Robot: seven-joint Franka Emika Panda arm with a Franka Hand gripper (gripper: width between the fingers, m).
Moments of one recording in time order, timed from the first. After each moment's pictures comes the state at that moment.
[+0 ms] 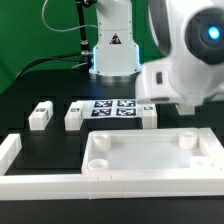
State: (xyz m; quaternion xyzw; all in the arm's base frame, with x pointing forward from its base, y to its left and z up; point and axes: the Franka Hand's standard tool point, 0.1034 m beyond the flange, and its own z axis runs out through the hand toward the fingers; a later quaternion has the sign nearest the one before) arm 0.470 0.122 0.074 -0.90 0.03 0.43 0.05
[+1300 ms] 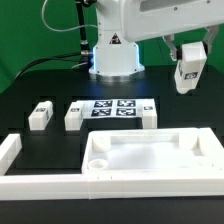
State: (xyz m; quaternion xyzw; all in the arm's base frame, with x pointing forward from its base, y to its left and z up) arm 0.569 0.103 0.176 -1.00 -0.03 0.07 0.07
